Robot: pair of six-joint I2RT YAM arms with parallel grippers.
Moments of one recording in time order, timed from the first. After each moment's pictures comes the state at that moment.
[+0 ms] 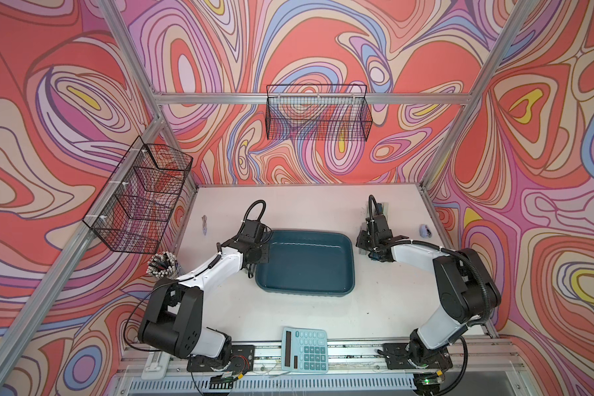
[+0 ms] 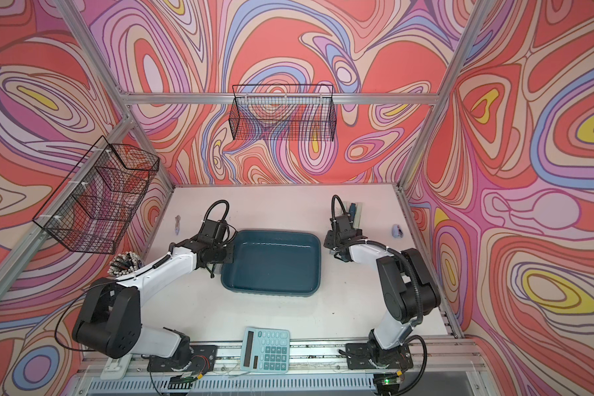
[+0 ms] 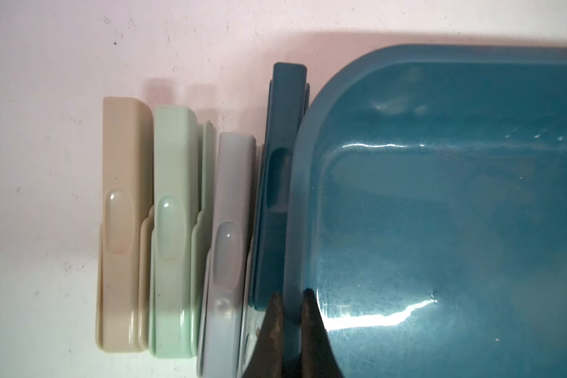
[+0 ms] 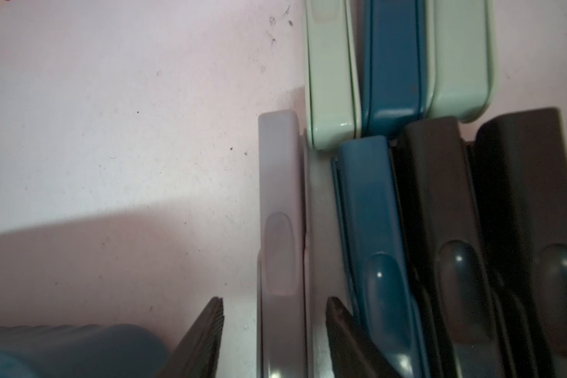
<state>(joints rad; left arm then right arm) -0.32 1.45 0.86 -0.46 -0.10 -0.29 0.29 1.69 0.89 -0.11 0.12 0.53</state>
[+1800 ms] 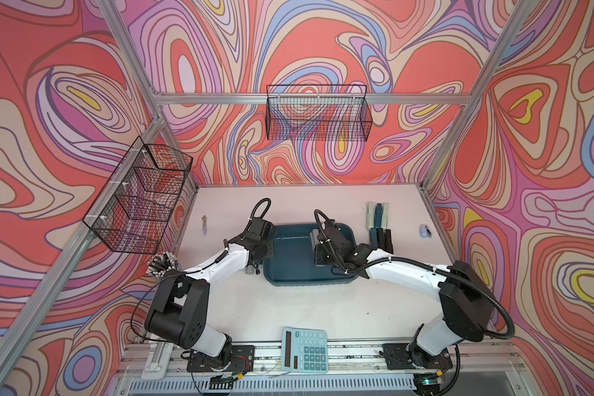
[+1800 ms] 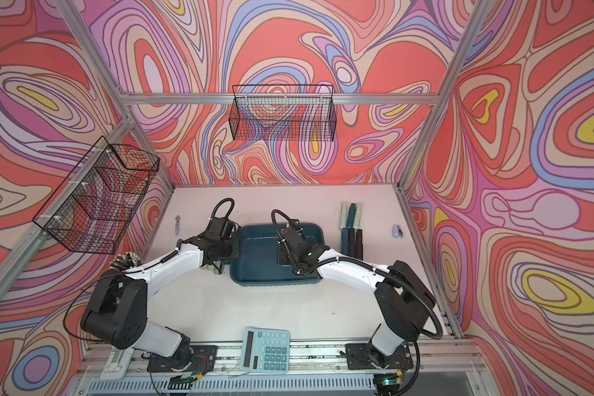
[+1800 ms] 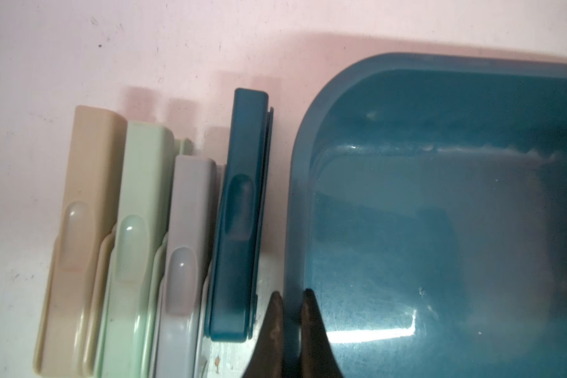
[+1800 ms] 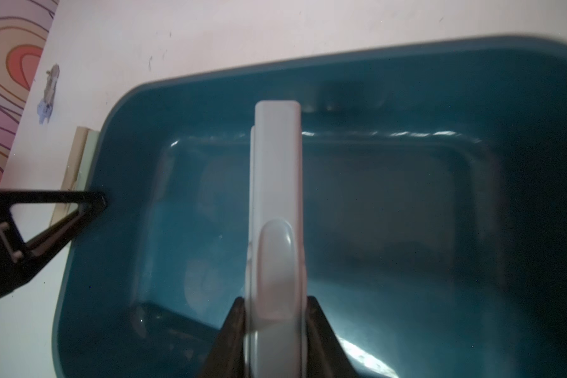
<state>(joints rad) -0.37 1.52 0.91 -0.41 -0.12 -0.45 0.83 1.65 1.07 -0.27 0.19 0.70</state>
